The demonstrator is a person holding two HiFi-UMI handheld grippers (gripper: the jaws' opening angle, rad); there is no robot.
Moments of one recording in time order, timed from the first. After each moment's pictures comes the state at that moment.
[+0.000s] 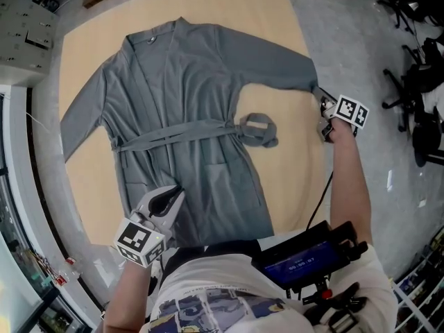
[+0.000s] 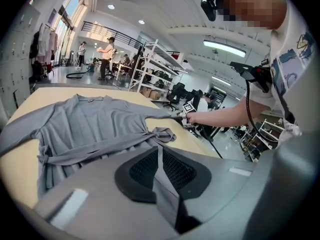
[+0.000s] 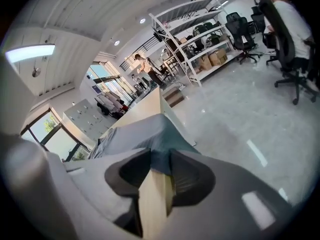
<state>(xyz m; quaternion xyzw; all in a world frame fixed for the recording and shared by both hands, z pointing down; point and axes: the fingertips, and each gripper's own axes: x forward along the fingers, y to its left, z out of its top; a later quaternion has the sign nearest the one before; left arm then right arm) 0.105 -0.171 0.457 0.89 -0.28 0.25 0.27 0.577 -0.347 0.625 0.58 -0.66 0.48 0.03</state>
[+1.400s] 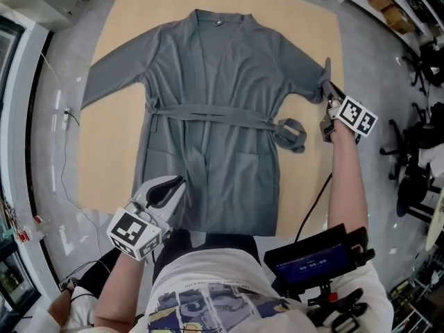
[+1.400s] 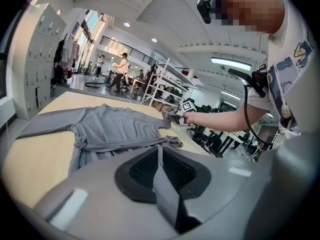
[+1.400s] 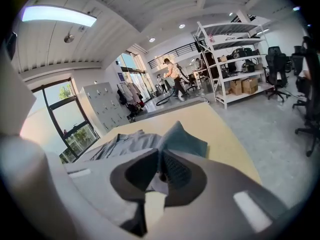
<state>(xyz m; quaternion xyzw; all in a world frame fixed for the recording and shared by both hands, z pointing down) 0.022 -0.141 0.422 0.88 -0.36 0.17 0.27 0.430 -0.428 0.507 0.57 -0.75 0.33 0.10</state>
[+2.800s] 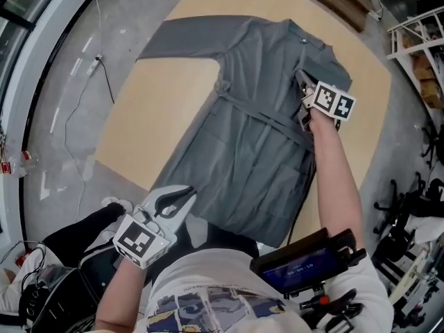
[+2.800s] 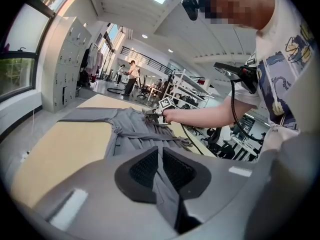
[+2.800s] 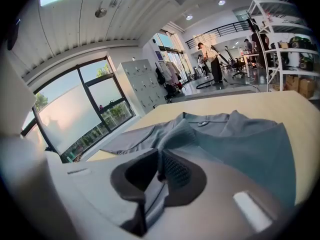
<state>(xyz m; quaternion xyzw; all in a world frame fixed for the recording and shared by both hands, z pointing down) -0.069 -0.066 0.415 0.83 -0.46 0.12 0.28 0.088 -0.470 0.527 0.37 -0.86 0.31 0.18</state>
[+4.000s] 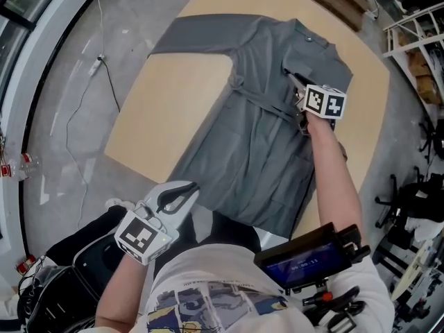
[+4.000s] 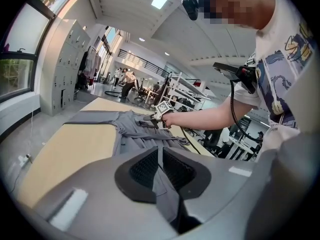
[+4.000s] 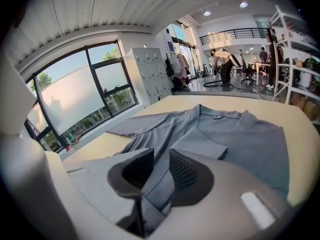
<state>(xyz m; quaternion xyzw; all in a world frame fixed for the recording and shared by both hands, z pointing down) -0.106 -0.031 0.406 0.85 -0.45 0.11 0.26 0.047 -0.412 0.529 0.35 -0.86 0.26 0.26</state>
